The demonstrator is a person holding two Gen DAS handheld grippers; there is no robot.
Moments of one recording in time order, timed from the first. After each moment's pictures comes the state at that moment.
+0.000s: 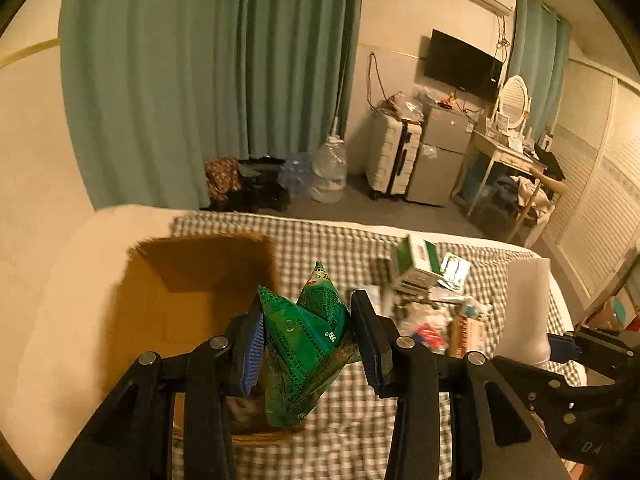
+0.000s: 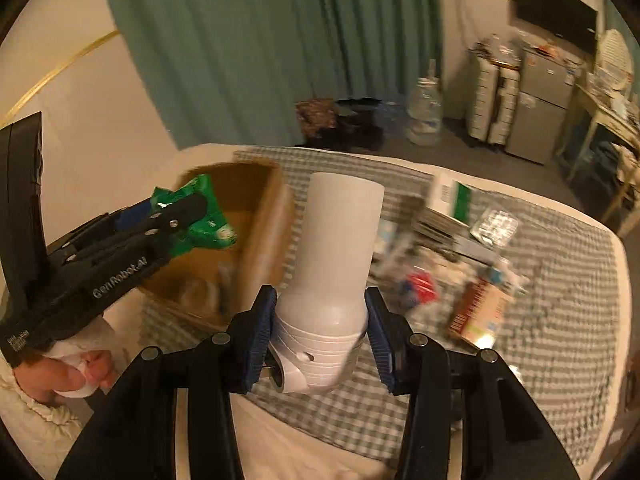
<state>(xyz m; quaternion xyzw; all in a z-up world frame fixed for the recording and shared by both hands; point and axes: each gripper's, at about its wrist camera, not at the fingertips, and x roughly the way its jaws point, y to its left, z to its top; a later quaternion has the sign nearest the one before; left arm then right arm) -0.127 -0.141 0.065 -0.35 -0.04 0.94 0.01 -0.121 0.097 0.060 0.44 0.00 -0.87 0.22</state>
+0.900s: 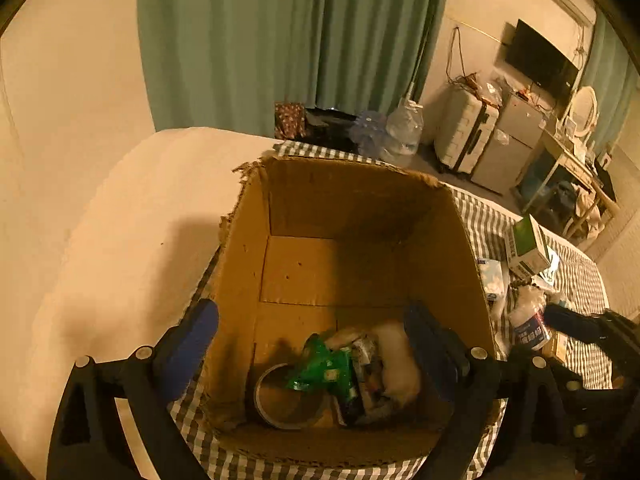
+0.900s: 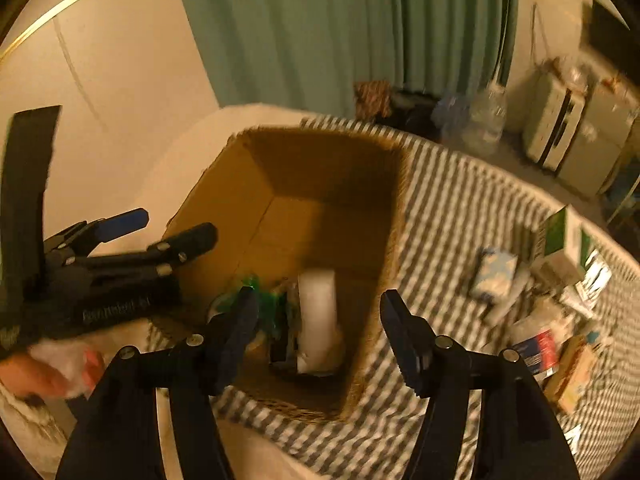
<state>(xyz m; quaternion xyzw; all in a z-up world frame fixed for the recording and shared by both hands) -0.156 -0.291 -0.031 -0.43 -0.09 0.90 -0.08 -0.154 -0.069 -0.012 0.44 0.08 -0.86 0.26</state>
